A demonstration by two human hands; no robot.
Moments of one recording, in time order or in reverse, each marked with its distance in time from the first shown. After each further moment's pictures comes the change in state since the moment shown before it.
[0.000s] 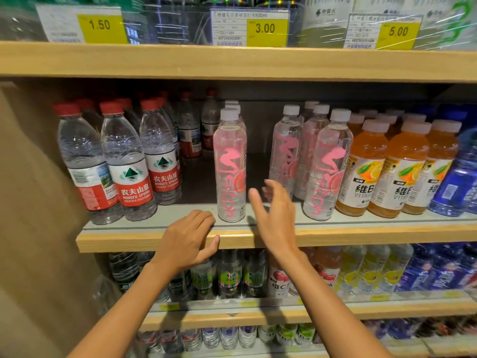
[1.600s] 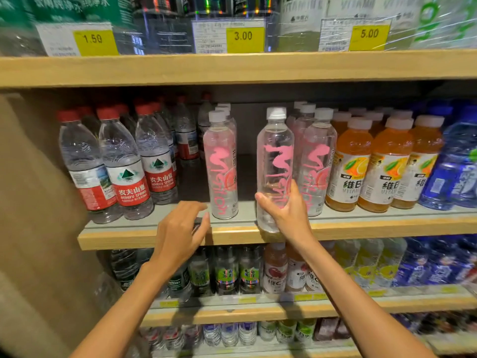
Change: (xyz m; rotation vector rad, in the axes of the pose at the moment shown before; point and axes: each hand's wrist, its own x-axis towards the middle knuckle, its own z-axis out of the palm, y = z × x) left_hand 0.012 0.027 -0.023 -0.122 0.248 -0.204; right_hand 0.008 0.021 -0.050 0.391 -0.162 0.021
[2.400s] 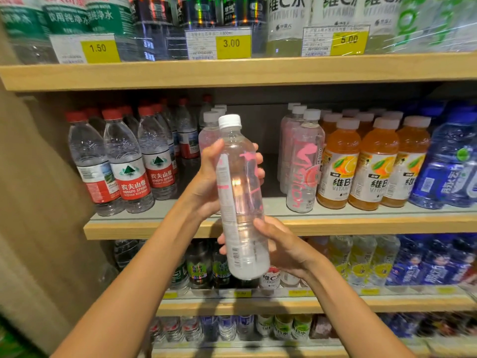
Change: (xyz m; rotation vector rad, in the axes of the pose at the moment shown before) left_hand 0.105 0.095 -0.036 -1.887 -0.470 -0.636; right_hand -0.051 -0.043 -0.025 0.688 -0.842 0.387
